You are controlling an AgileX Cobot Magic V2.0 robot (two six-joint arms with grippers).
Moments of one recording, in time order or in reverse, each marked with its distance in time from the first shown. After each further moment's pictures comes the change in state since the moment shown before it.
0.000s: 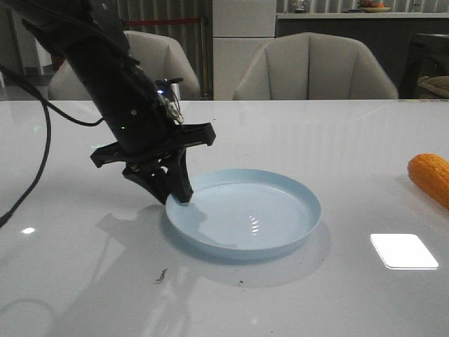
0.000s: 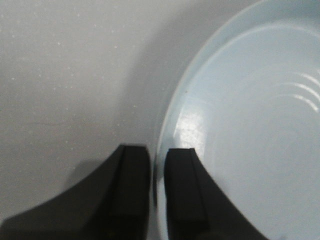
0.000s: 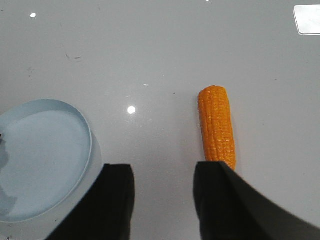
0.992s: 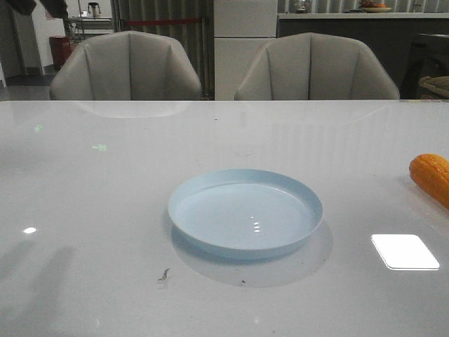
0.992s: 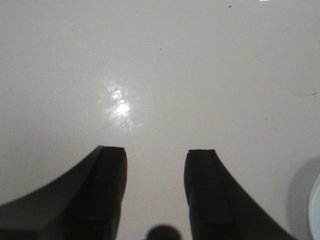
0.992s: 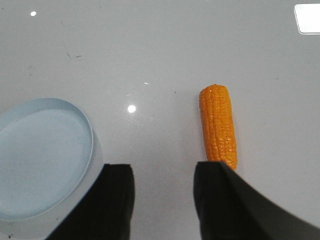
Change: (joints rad) left arm 0.255 -0.501 0.089 0.367 -0.141 0.011; right arm 0.000 0.000 0.000 0.000 0.005 0.000
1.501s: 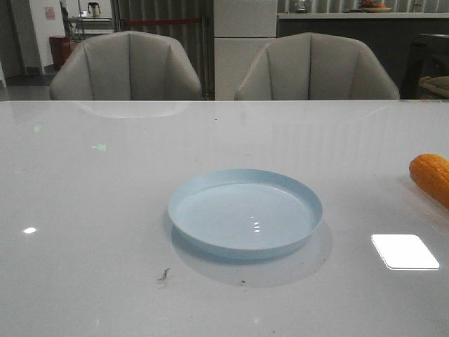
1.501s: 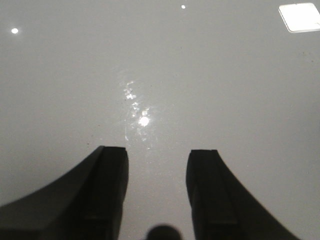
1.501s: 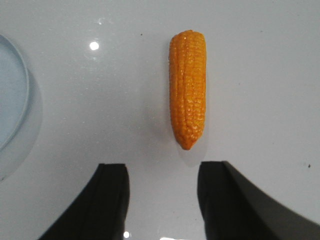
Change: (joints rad) left arm 0.102 -0.532 0.757 0.000 -0.377 0.000; right arm 0.000 0.227 -0.064 -0.173 0.085 0.000
